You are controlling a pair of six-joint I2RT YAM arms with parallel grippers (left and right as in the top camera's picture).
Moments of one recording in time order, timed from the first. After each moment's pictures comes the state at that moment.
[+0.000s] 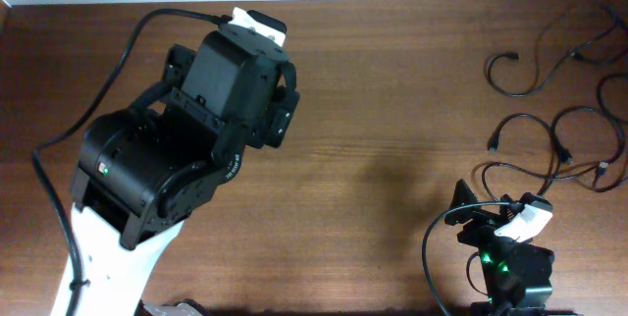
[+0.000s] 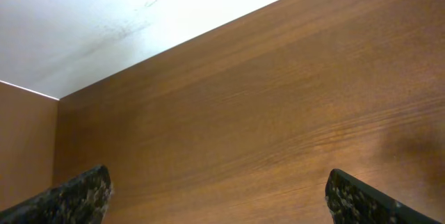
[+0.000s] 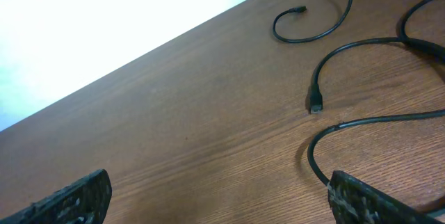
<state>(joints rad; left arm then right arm) -0.66 1.54 2.28 -1.56 -0.51 -0.06 0.04 0.01 0.13 -0.41 0.08 0.47</state>
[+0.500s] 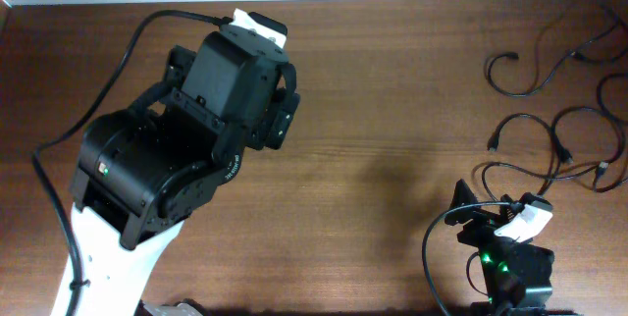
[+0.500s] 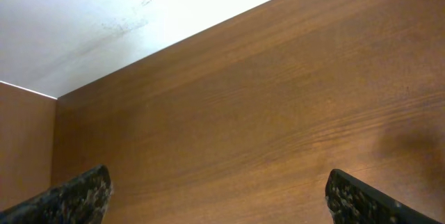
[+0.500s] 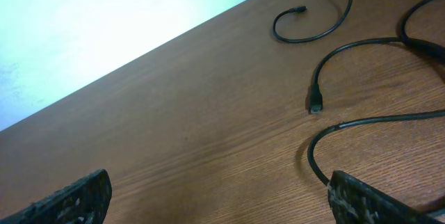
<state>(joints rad) -0.66 1.54 2.28 -1.57 -0.50 -0.06 0.04 0.01 0.13 -0.41 0.08 0.47</state>
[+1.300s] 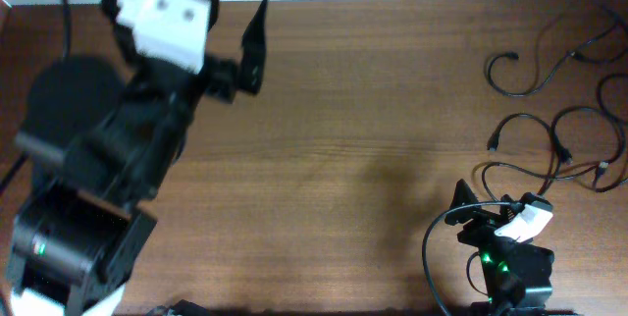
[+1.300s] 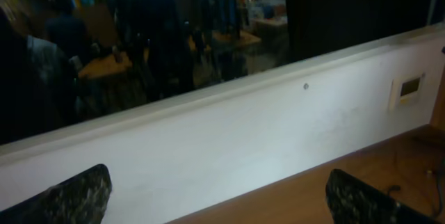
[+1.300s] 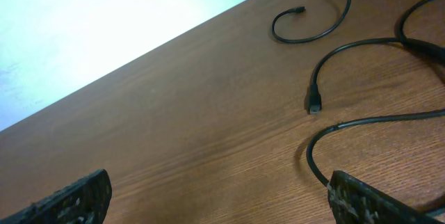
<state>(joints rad) -0.42 1.17 1.76 -0.58 -0.12 0.17 0.04 0.01 0.13 -0.41 0.08 0.47</state>
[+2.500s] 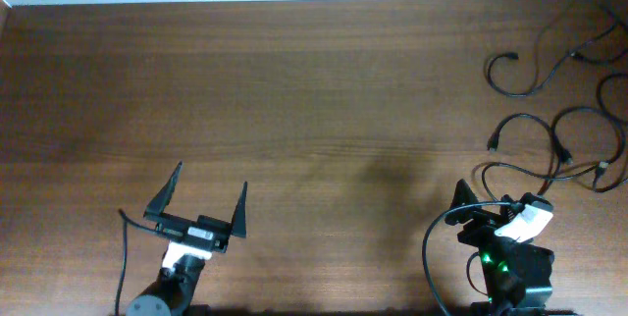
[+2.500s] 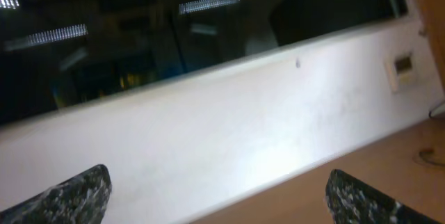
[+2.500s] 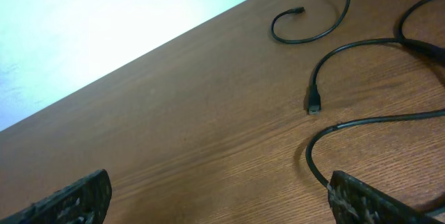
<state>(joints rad) 0.00 0.02 0.01 0.40 0.33 0.19 0.04 0.01 0.13 -0.41 0.08 0.47</state>
